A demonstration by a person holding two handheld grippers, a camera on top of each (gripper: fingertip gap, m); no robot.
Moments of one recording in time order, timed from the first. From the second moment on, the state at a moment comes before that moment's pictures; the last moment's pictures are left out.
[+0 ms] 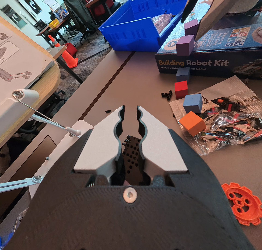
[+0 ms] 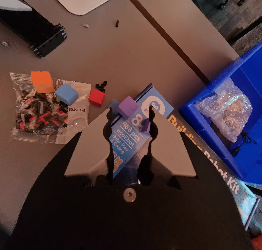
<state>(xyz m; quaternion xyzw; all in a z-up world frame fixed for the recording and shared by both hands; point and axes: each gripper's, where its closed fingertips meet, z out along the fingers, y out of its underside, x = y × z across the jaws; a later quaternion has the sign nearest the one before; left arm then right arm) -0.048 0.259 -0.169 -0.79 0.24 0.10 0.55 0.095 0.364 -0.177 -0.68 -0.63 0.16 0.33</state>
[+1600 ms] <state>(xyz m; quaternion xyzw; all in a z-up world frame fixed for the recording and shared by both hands) -0.282 -0.057 -0.194 -0.94 0.19 0.06 0.29 0.066 0.291 -0.168 -0.62 -0.57 0.20 0.50</state>
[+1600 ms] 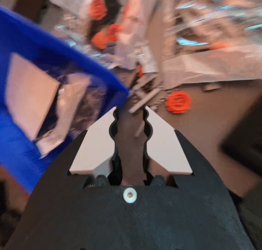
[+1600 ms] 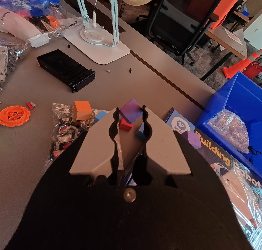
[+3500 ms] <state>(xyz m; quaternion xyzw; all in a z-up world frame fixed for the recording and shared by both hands) -0.111 0.187 -0.218 -0.87 0.30 0.05 0.39 0.034 0.257 -0.156 -0.60 -0.60 0.30 0.44</state>
